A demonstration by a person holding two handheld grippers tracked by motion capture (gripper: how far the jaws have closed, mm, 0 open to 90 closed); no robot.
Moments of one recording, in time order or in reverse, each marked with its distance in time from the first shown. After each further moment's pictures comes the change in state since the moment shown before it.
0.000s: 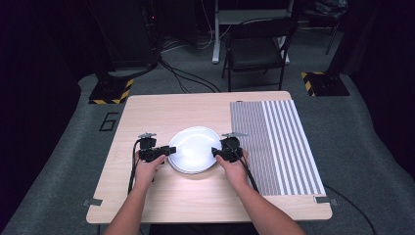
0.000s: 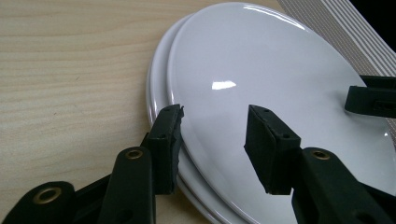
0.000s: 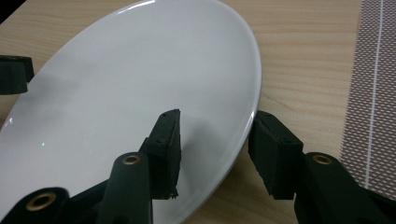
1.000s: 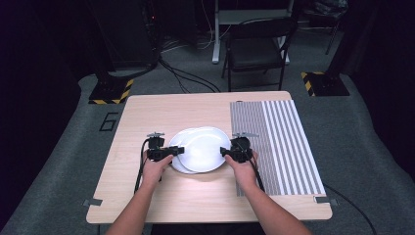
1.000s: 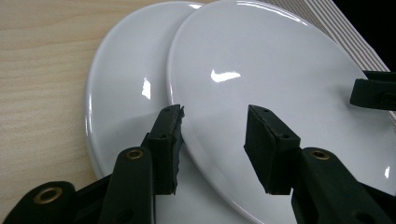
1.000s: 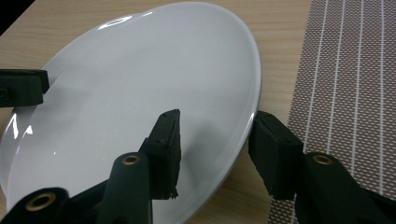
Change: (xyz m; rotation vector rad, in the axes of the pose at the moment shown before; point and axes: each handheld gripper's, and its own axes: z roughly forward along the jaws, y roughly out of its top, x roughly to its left) left arm -0.017 0.002 0.018 0.022 -0.064 0.003; right arm -0.021 -0.002 -0.024 -0.011 -0.011 0.051
